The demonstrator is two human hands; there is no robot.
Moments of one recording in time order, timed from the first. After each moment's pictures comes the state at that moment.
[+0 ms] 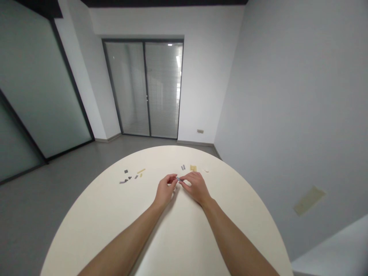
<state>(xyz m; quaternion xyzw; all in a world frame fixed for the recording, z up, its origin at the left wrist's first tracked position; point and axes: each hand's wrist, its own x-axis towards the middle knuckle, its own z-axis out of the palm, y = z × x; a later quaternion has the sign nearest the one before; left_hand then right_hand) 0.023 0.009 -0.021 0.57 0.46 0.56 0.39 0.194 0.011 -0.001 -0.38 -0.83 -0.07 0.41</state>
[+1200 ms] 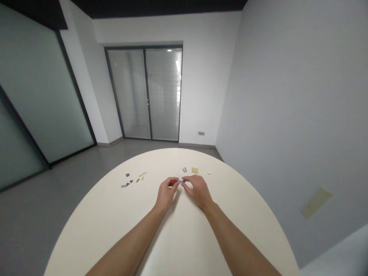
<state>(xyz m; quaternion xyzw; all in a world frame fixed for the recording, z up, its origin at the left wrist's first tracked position) 0.022 0.010 -0.018 0.58 0.44 0.58 0.36 0.192 0.007 -0.003 -0.40 -0.81 -0.06 0.42</state>
